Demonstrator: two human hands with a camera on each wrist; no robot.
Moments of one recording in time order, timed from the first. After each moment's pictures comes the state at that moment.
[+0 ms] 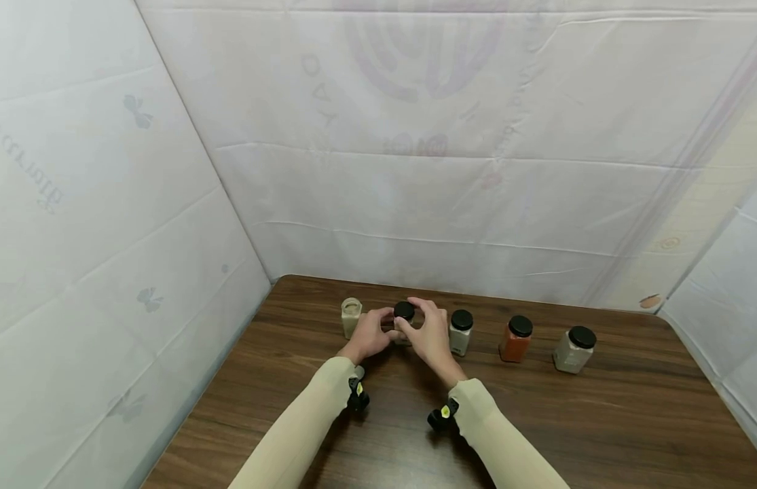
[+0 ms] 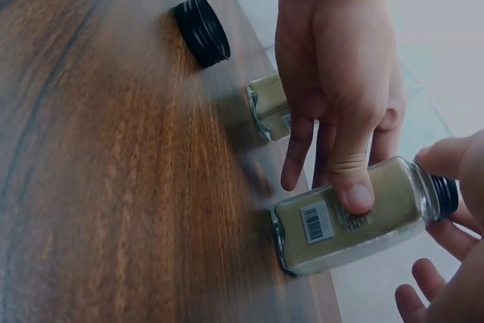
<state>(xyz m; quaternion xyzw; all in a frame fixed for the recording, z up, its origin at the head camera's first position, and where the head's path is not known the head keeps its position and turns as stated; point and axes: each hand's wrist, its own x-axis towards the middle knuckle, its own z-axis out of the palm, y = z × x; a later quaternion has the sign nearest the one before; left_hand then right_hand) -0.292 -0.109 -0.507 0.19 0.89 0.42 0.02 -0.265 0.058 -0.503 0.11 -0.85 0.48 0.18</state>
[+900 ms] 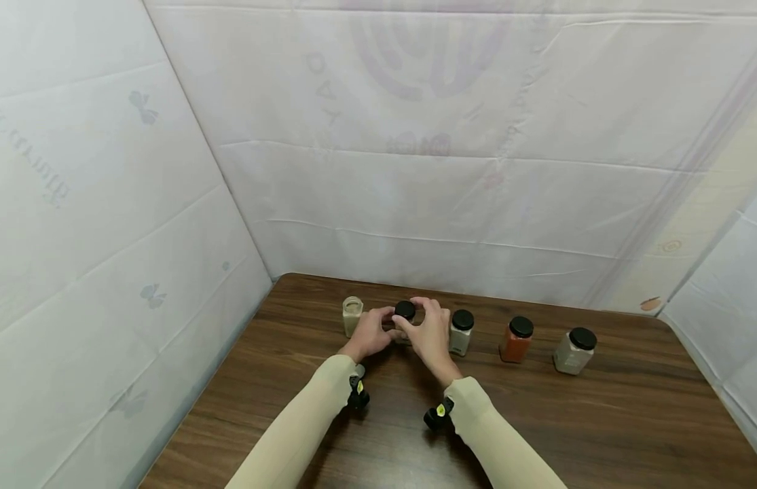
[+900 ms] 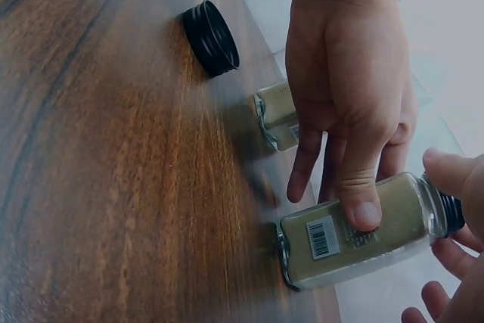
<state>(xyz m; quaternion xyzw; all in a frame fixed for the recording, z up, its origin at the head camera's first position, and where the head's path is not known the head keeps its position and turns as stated) -0.289 -0.108 -0.504 0.20 0.89 0.41 0.01 -0.264 0.049 -0.500 0.05 -0.86 0.47 0.20</state>
